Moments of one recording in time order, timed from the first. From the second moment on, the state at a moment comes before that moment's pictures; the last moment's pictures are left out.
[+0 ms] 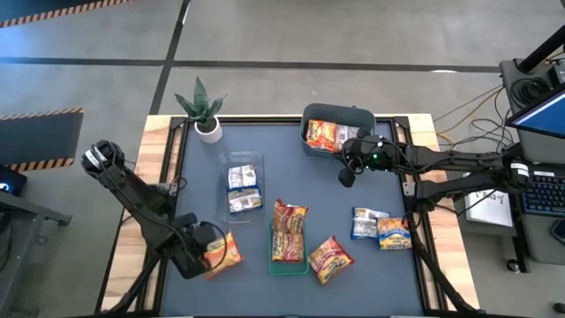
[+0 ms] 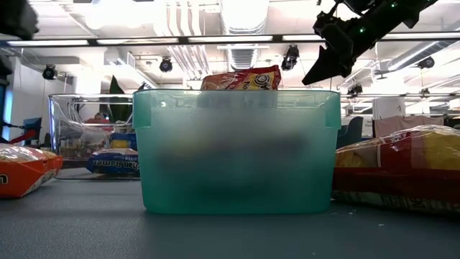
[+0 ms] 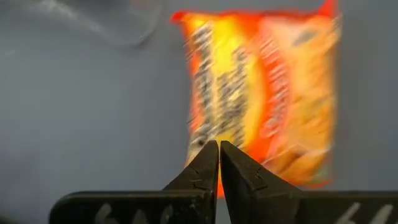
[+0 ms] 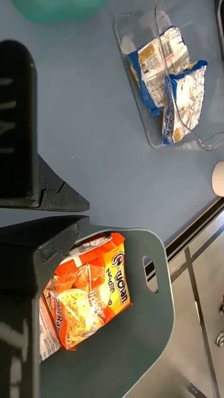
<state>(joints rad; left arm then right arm) -0.85 1.37 0.86 -0.93 -0.24 -1.27 -0.23 1.03 0.72 -0.26 0.20 0.05</state>
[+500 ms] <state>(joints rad) -0.88 1.23 0.78 -0.36 -0.28 -1.05 -0.23 1.03 0.72 -0.26 0.20 0.06</state>
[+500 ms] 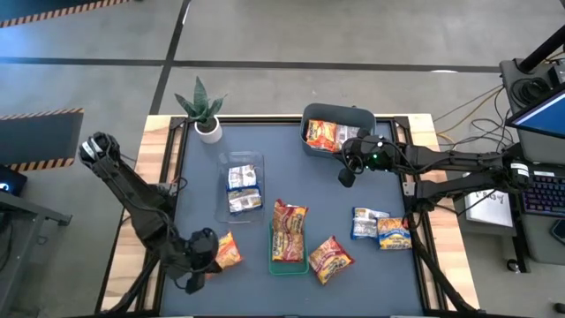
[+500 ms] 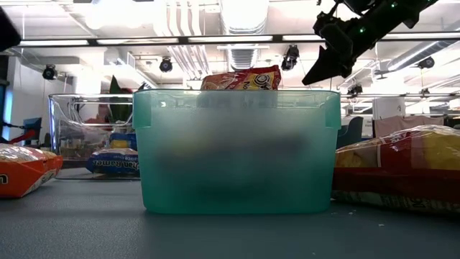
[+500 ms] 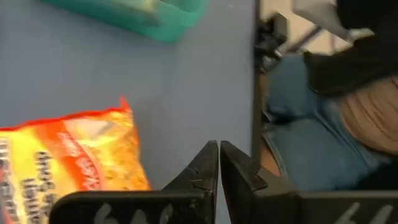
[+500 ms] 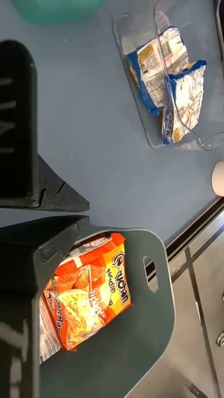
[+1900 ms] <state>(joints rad) -0.88 1.47 0.77 -0.79 -0.17 -1.19 -0.23 1.03 0.72 -0.26 0.17 0.06</state>
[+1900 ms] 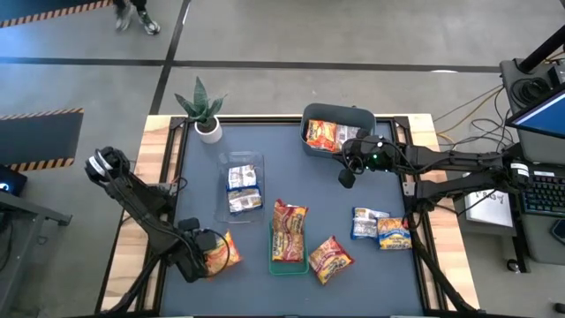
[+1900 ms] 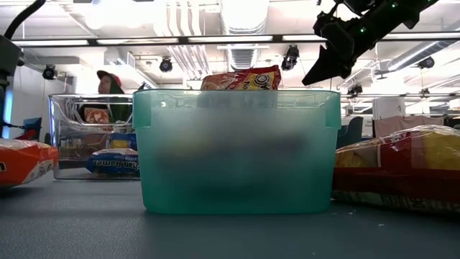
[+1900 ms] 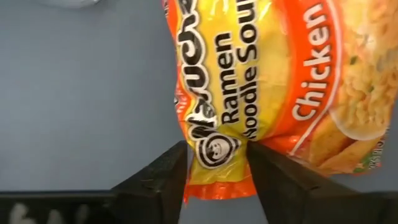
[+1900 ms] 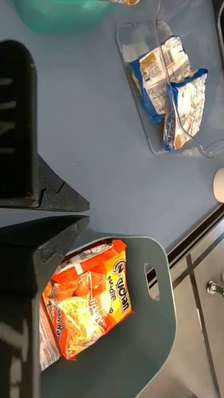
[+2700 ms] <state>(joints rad) -0.88 1.48 0.97 -0.94 -0.27 -1.17 -0.23 1.03 0.72 -0.26 0.17 0.05</state>
